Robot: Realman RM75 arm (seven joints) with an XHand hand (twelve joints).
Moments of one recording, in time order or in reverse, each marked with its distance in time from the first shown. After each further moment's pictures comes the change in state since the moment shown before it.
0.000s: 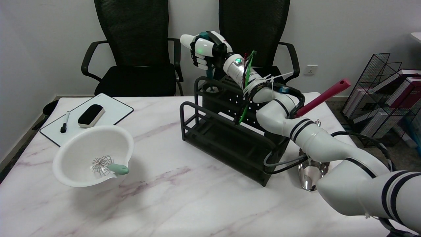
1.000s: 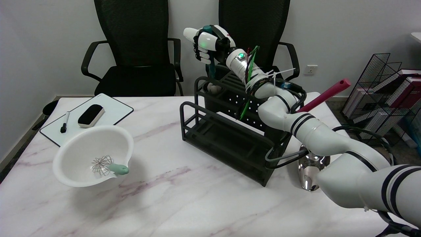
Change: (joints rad) arm 0.051 0.008 -0.018 -0.076 0.034 0.060 -0.005
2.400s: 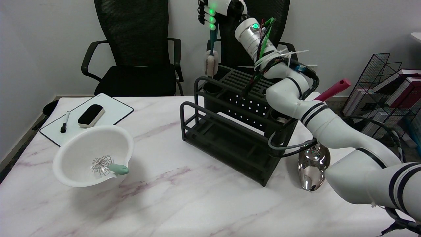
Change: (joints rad) arm 0.004 0.070 0.031 0.226 0.133 -0.003 0.002
